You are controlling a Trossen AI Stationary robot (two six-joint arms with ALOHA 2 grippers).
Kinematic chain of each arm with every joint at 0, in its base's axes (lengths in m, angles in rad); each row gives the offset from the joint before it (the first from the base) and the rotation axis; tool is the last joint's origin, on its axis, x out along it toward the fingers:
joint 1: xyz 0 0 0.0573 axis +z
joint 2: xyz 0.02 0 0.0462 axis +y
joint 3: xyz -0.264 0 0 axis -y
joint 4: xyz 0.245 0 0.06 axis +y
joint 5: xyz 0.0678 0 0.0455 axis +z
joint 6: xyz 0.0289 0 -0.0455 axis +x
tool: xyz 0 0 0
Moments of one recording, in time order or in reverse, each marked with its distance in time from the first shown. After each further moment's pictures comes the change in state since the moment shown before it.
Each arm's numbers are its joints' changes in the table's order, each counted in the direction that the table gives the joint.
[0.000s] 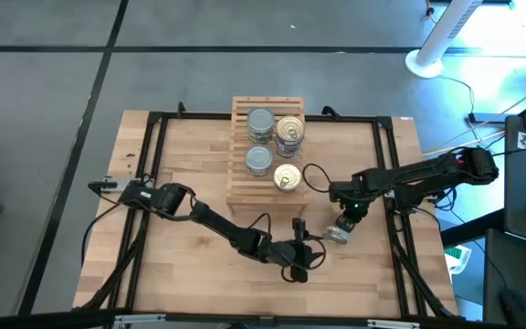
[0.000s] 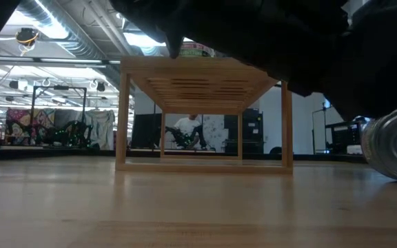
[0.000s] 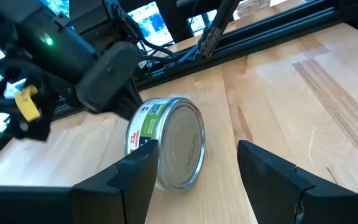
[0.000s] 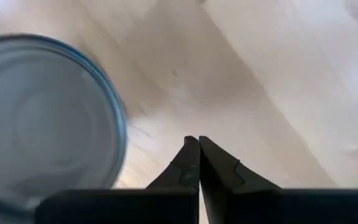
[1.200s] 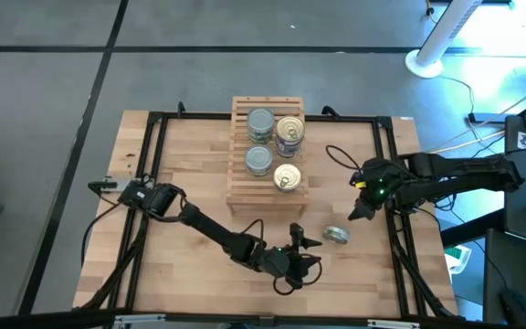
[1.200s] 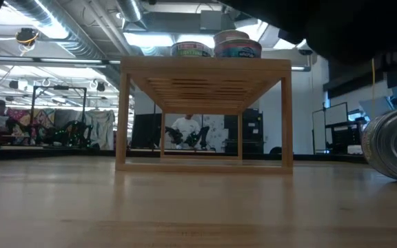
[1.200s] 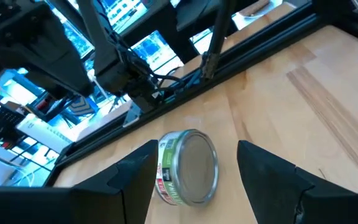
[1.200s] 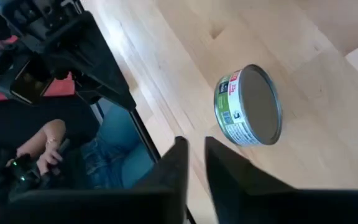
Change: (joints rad) left arm -0.063 -0.074 0.001 0.047 0.087 0.209; right arm 0.001 -0.493 0.172 0.045 0.118 0.194
